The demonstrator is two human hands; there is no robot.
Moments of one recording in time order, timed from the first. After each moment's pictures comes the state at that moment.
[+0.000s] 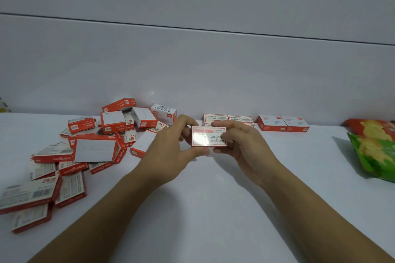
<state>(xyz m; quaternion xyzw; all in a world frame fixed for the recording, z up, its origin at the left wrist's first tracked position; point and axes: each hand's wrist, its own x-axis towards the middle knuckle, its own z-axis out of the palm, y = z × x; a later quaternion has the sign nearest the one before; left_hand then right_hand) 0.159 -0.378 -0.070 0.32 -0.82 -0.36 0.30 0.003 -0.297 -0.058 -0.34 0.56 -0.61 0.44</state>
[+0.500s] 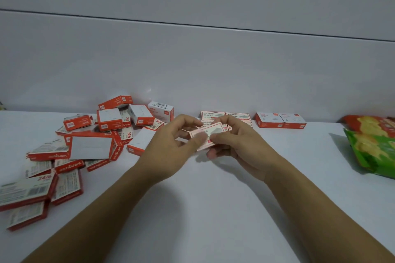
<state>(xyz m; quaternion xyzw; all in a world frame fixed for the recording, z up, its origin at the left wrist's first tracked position) 0.156 -0.372 -0.071 0.28 -0.75 -0.51 0.33 -0.001 -0.291 -0.051 -0.40 0.56 -0.54 0.48</state>
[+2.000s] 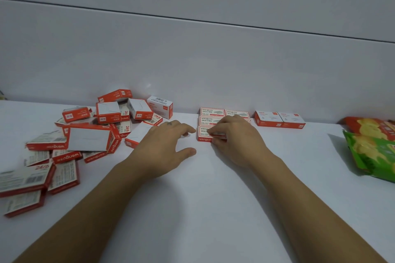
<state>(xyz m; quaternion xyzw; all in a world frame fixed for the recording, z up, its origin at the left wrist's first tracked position) 0.157 -0.387 -0.077 0.36 -0.90 -0.20 0.12 -0.029 -0.312 -0.079 -0.64 0.75 -0.14 -0.02</state>
